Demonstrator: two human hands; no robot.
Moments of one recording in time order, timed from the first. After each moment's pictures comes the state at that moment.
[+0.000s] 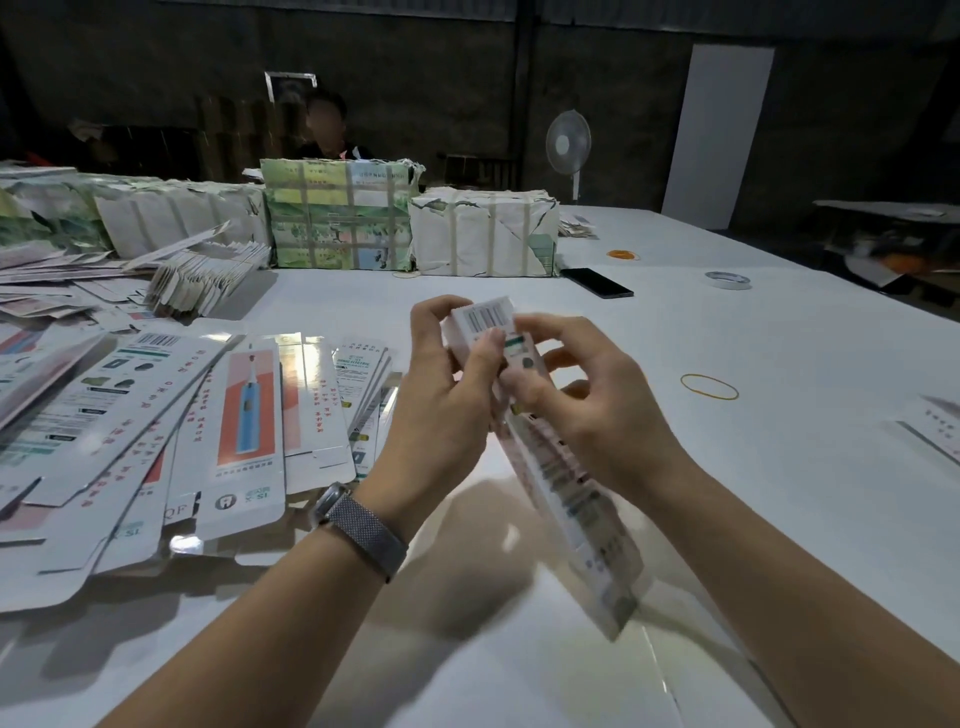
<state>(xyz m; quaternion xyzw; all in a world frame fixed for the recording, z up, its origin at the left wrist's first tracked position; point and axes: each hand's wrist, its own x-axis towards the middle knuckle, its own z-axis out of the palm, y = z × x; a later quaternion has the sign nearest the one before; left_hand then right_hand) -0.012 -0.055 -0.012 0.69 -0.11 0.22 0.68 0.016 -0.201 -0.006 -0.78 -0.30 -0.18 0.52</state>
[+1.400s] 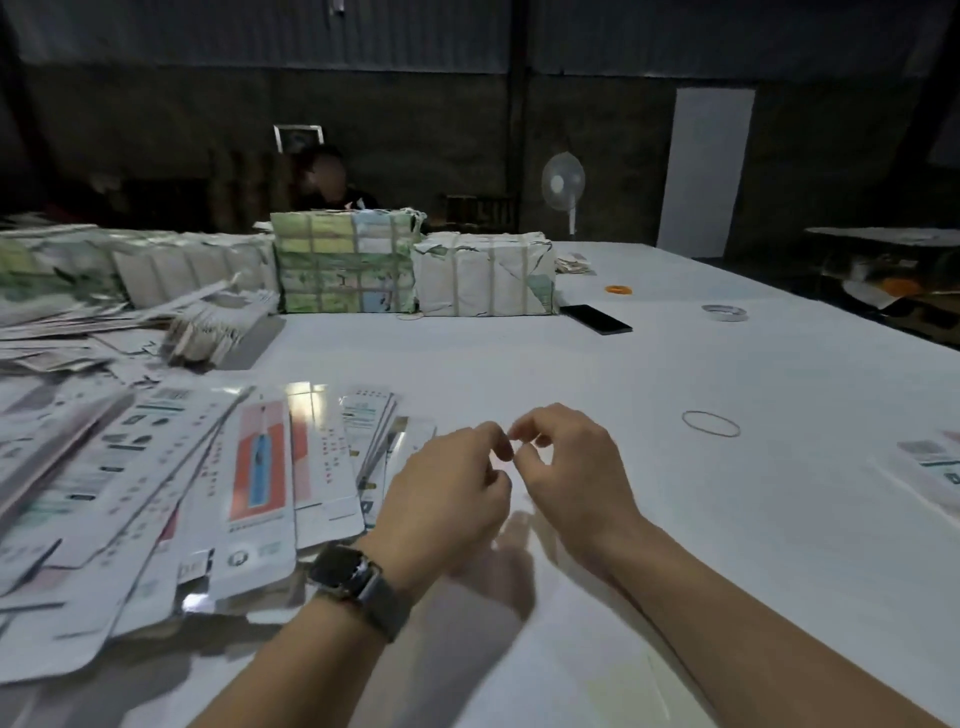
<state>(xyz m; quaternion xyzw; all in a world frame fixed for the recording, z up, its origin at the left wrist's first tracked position) -0.006 -0.046 -0.024 0.95 -0.05 0.15 0.28 0.034 -0.183 -0.035 -0.88 -0.18 -0.21 0.39</state>
